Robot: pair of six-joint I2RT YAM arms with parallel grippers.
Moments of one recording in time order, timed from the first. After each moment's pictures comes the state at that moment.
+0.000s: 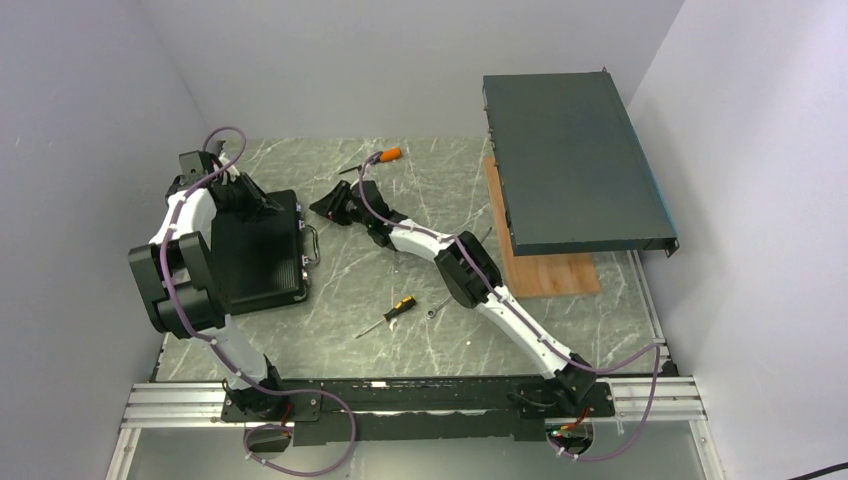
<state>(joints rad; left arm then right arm) 0.33 1.75 1.32 -0.55 0.58 -0.41 0.79 2.92 2.40 0.32 -0.17 1.12</state>
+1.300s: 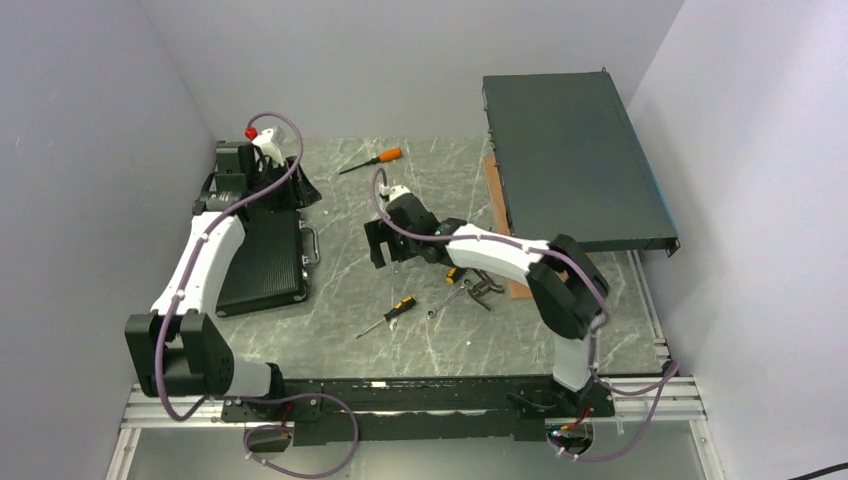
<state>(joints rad) 0.03 1.40 1.22 -0.48 0.43 -0.26 0.83 1.95 1.38 -0.19 0.04 0.40</state>
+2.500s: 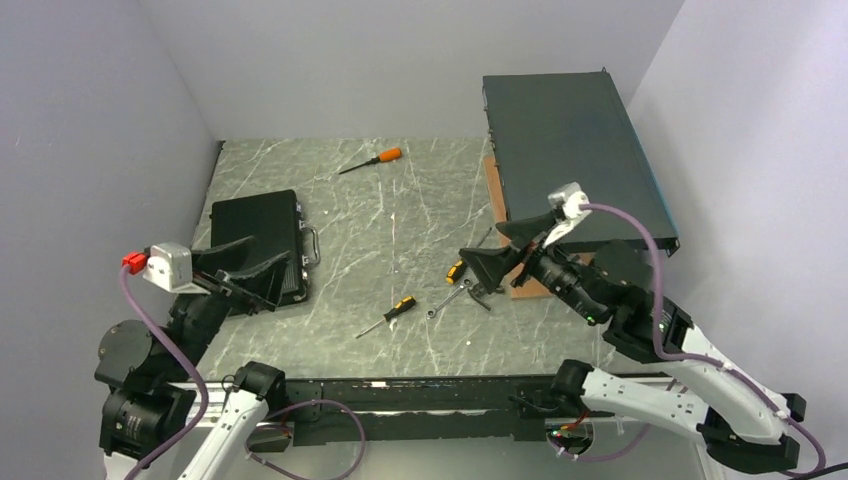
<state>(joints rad) -0.30 0.29 1.01 -0.51 0.13 -0.31 1.00 0.70 1.08 -0.40 0.23 0.30</state>
